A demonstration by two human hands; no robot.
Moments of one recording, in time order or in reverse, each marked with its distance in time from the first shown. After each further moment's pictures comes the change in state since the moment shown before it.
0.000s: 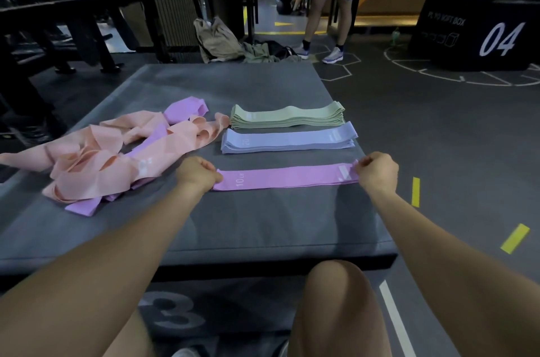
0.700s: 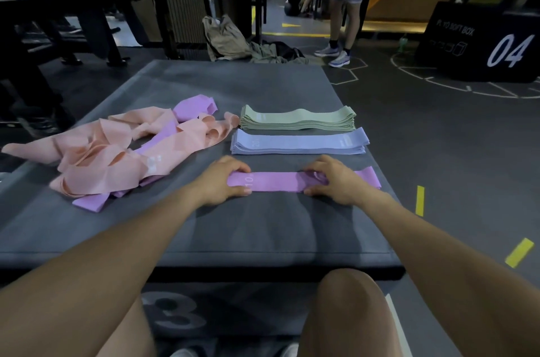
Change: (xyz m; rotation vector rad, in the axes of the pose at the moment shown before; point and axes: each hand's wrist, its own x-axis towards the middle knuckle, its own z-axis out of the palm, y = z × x) left_hand 0.000 -0.009 -0.006 0.402 -0.385 0.671; right_hand -0.018 -0.035 0.032 -0.372 -0.654 -0.740
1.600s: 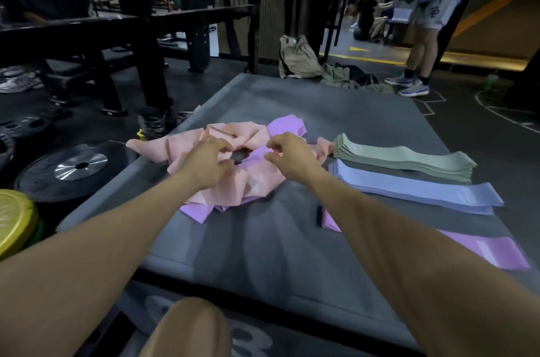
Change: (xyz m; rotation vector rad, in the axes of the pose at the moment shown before) left_hand -0.052 -0.133 -0.127 0.087 0.427 -0.294; right_hand 0.164 -0.230 0.054 0.098 0.145 -0.187
